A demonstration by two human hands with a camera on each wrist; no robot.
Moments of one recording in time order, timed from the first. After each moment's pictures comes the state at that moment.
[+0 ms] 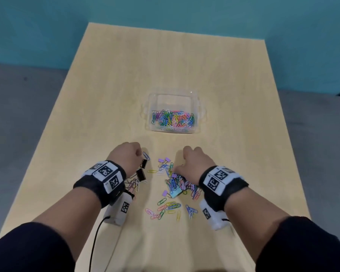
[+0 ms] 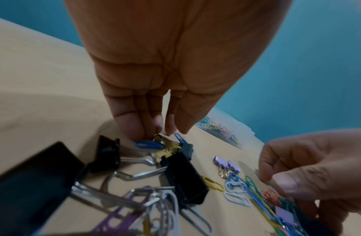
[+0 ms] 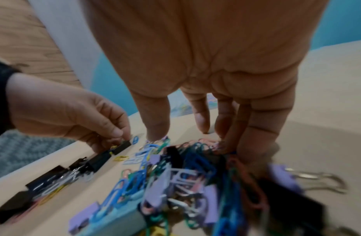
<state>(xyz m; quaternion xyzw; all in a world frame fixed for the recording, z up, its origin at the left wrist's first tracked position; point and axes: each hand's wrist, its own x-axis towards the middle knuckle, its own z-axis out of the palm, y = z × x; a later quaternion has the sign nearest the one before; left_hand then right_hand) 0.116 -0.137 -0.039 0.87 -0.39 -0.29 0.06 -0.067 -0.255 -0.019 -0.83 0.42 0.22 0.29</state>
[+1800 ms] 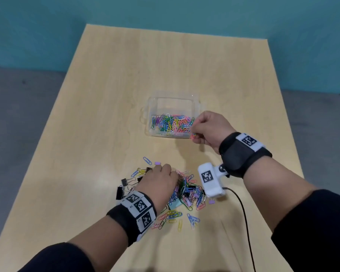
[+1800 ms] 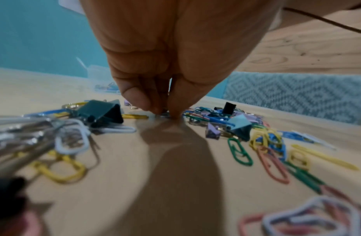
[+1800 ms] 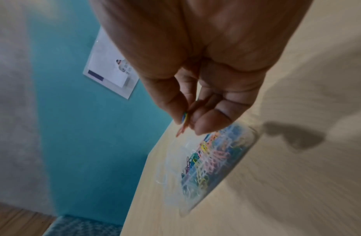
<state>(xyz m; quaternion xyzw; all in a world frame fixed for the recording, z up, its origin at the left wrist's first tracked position) 0.026 -0.147 -0.019 0.72 -0.65 -0.21 -0.14 -0.037 -0.339 0.015 -0.60 0.51 -0.08 0.61</state>
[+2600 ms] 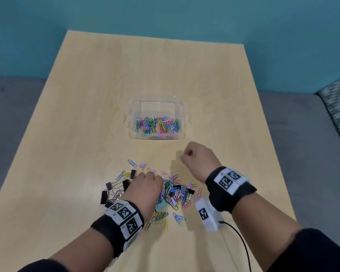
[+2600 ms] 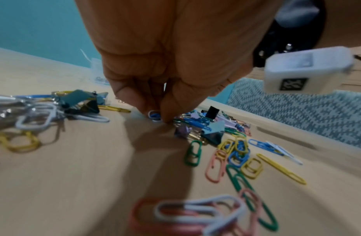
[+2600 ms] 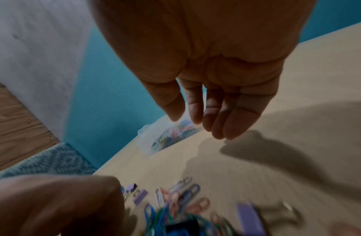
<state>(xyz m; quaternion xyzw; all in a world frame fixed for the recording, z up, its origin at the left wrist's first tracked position) 0.014 -0.137 -0.029 0.74 -0.63 -0.21 -0.12 -0.098 -0.292 -0.003 -0.79 0.49 0.04 0.37</state>
